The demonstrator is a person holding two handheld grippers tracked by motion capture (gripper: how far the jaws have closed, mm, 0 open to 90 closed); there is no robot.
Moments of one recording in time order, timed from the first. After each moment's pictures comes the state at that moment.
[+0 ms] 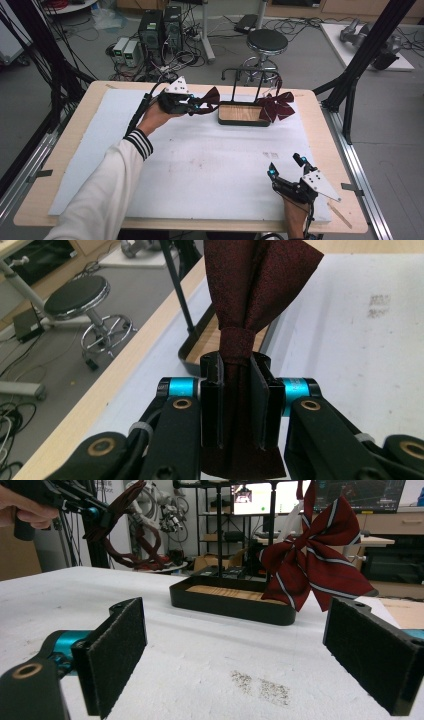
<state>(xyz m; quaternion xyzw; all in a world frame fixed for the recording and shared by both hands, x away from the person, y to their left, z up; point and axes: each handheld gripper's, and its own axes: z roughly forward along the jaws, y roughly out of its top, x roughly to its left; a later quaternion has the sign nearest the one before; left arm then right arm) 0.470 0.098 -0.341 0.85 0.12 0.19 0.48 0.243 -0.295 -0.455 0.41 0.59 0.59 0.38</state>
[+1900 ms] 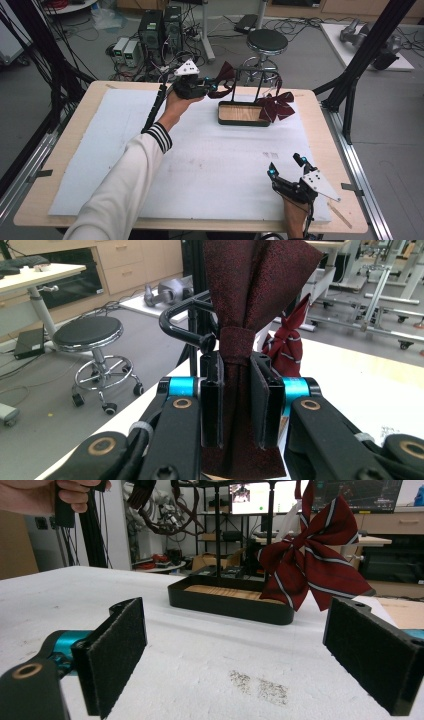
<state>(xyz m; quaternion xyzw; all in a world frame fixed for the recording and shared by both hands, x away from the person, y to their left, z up) 0.498 0.060 -0.323 0.76 0.21 0.17 0.59 0.243 -0.294 -0.454 0.41 0.59 0.58 0.38</state>
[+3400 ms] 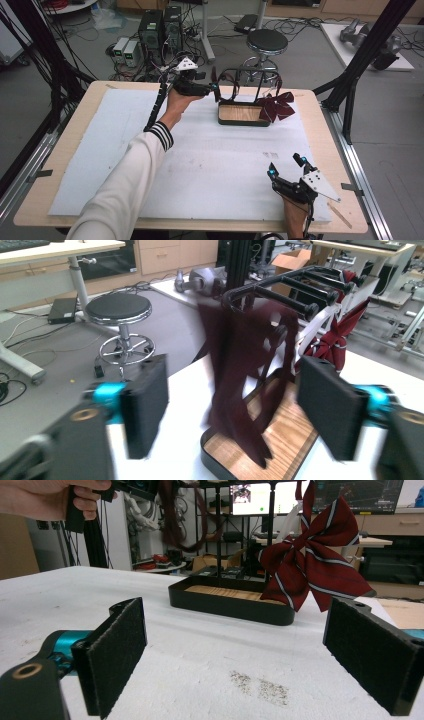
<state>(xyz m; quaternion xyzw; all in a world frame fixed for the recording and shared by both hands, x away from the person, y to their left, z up) 0.515 0.064 -0.332 0.74 0.29 0.19 0.58 0.243 -0.295 -0.455 0.41 0.59 0.58 0.38</state>
